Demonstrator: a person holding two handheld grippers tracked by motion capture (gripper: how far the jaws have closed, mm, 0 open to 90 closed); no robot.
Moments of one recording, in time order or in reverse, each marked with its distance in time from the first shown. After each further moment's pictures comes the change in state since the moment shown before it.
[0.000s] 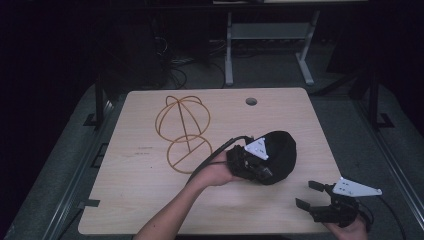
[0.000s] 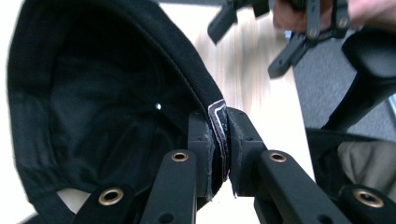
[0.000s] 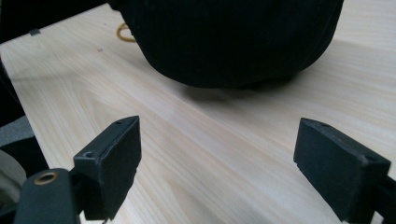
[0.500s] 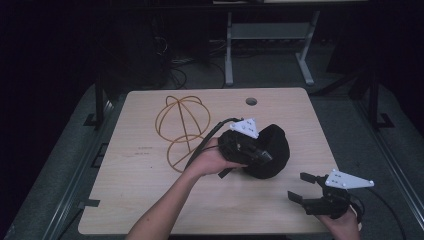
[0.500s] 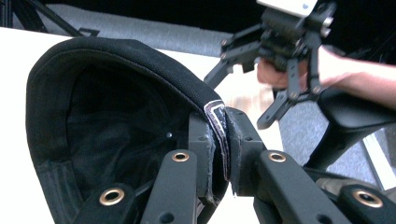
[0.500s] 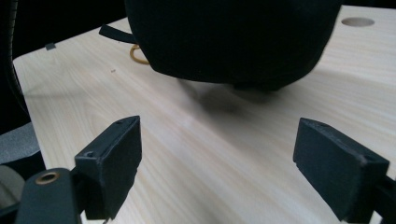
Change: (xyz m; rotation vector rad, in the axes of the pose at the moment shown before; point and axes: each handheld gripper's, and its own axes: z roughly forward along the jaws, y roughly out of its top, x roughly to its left) left arm 0.015 0.015 -0.040 -0.153 -0.032 -0.072; right arm 0.007 0.027 0.016 -0.037 0.037 -0.042
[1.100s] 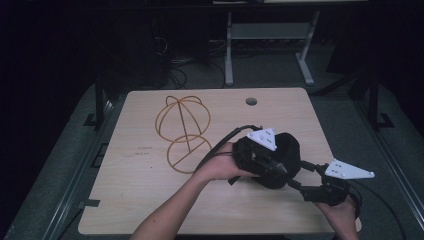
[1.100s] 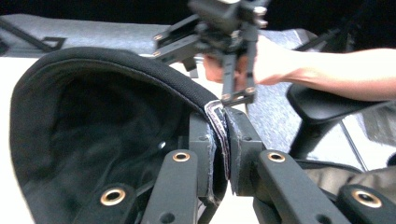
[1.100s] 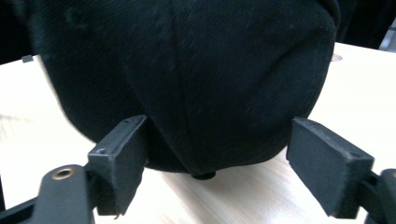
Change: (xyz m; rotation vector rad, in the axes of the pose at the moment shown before) left arm -0.033 0.022 0.030 0.070 -0.114 0.133; right arm -0.011 0.017 0.003 -0.060 -0.049 -0.052
